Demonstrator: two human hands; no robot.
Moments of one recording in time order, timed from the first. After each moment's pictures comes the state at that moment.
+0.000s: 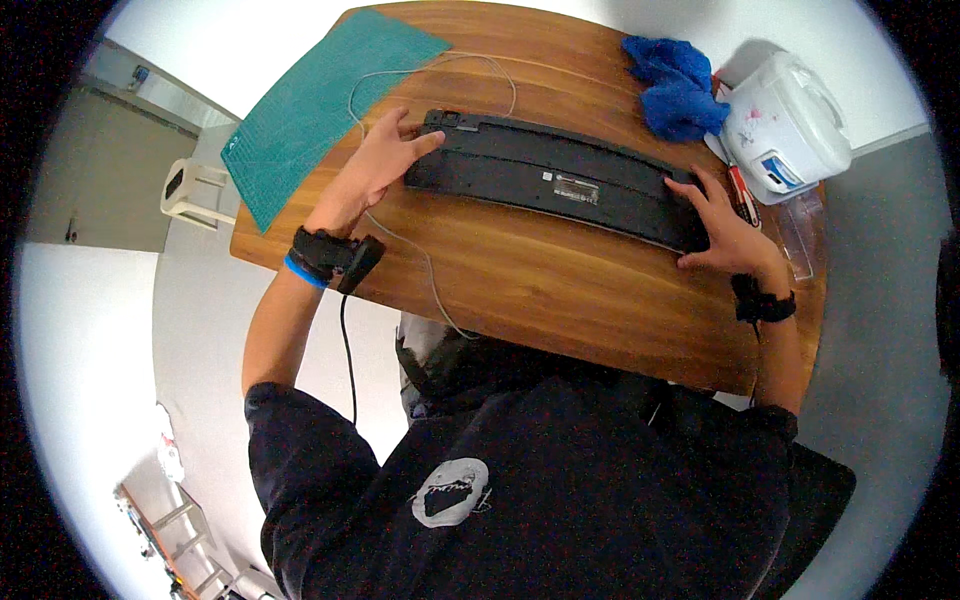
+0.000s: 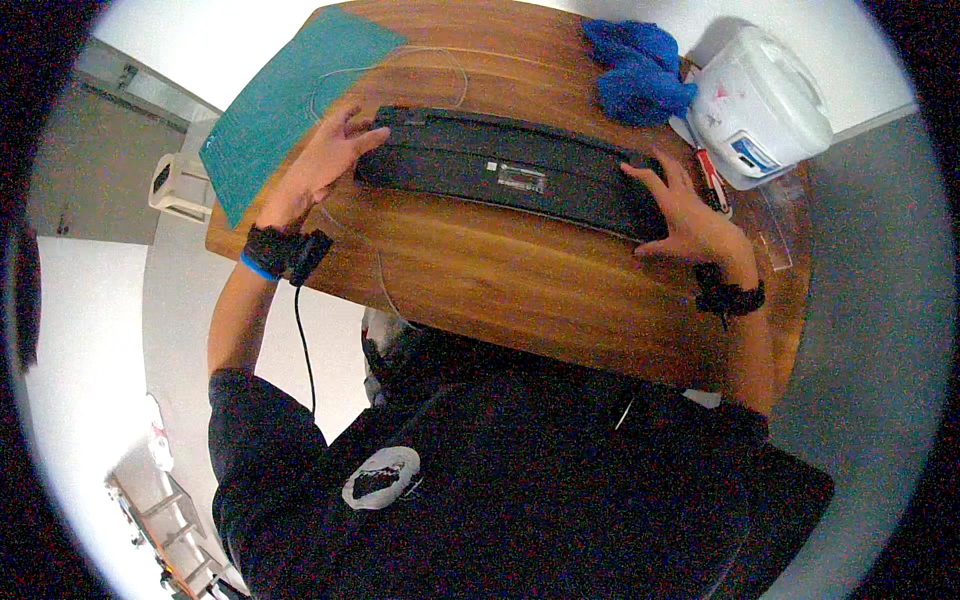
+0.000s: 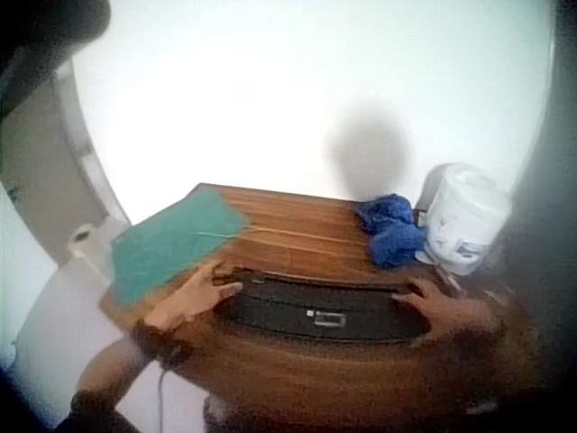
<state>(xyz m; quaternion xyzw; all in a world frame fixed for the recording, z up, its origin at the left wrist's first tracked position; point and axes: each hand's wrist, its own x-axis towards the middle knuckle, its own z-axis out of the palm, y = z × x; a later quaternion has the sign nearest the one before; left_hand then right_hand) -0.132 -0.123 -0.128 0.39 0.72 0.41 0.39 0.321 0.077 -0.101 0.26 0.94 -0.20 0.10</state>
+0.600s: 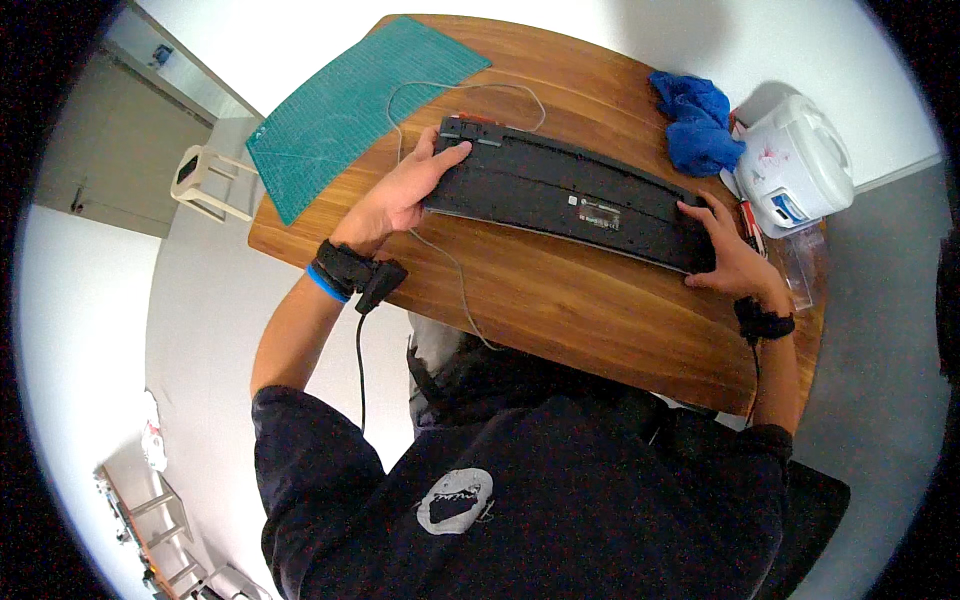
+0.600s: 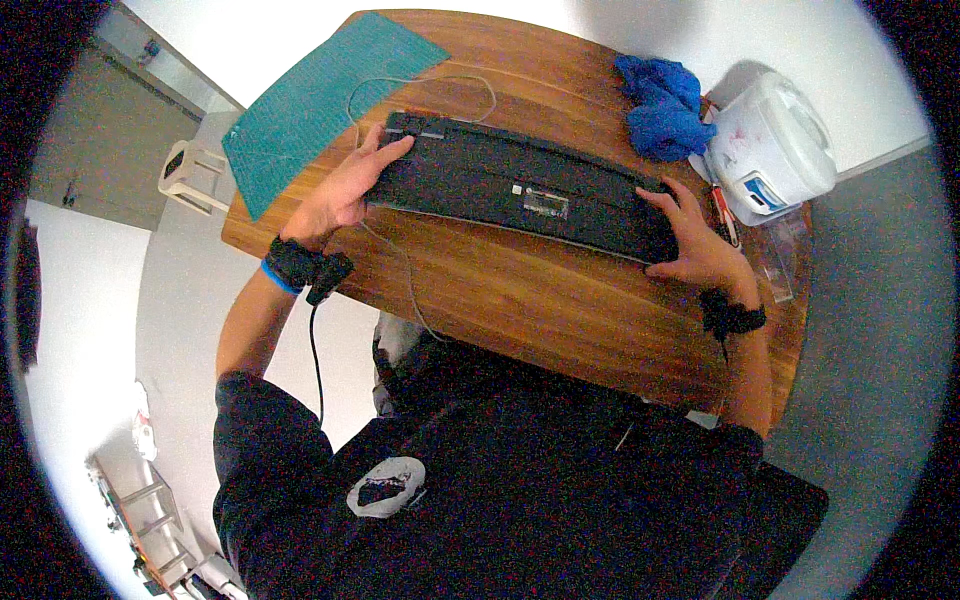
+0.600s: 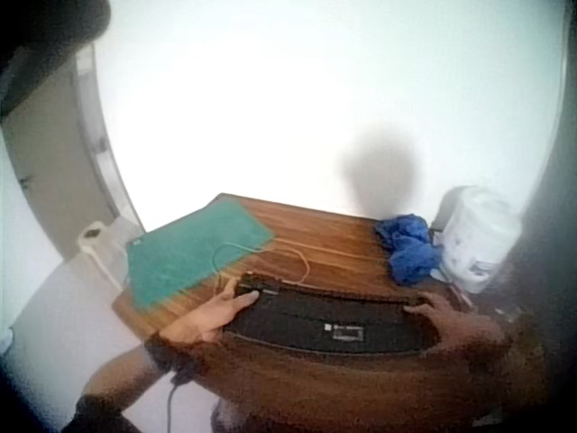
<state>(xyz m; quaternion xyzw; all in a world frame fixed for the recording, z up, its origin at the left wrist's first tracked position) -0.124 -0.140 -0.127 0.24 0.58 0.55 0.55 0.307 0.077 -0.100 0.25 0.94 -0.24 0.06</state>
